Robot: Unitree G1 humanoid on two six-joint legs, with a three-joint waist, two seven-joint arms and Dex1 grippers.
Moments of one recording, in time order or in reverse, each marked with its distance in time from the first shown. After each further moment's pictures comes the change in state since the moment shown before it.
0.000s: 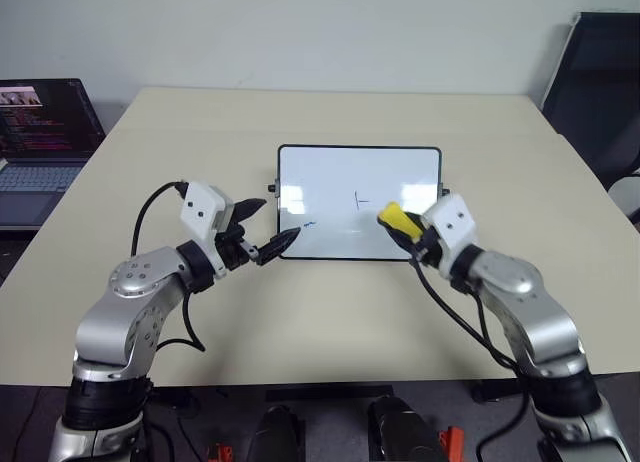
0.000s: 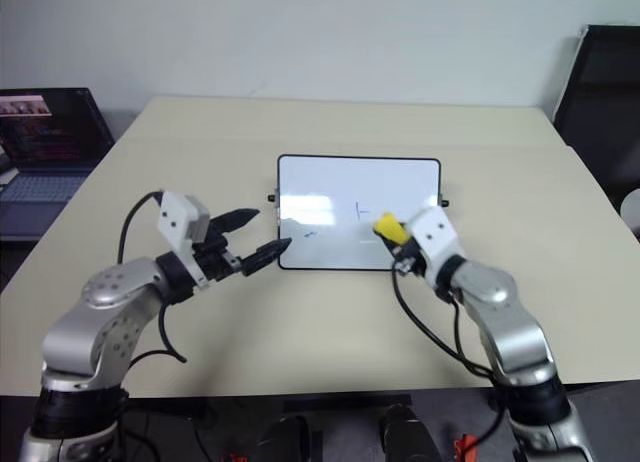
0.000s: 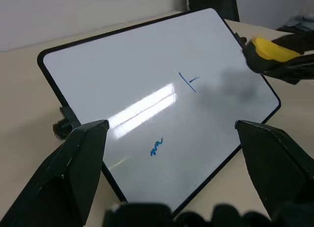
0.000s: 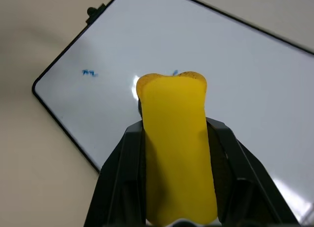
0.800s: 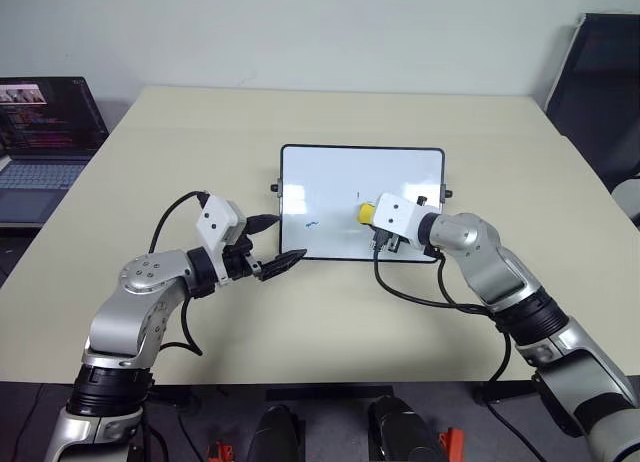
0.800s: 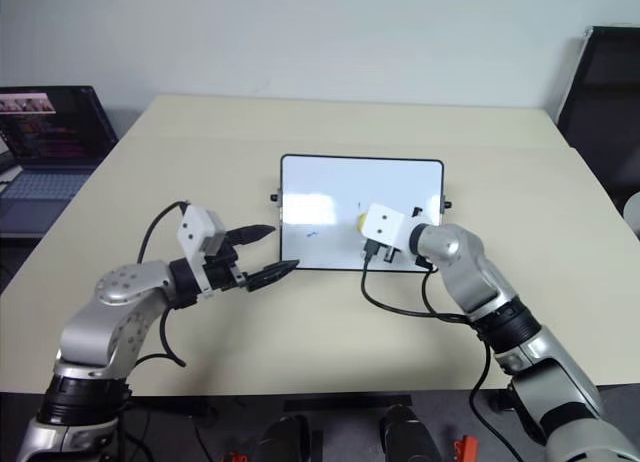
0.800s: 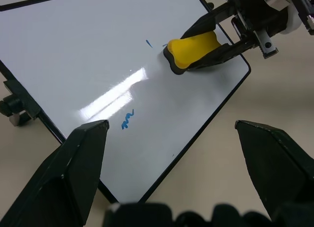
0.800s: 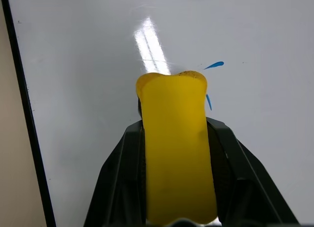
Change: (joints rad) left arm 0.009 0.032 -0.056 0.127 0.043 -0.106 -0.177; right arm -0.283 -0.069 0.270 0.426 -0.341 -0.228 0.118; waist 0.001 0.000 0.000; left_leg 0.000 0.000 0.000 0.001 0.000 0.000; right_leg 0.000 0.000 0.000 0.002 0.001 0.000
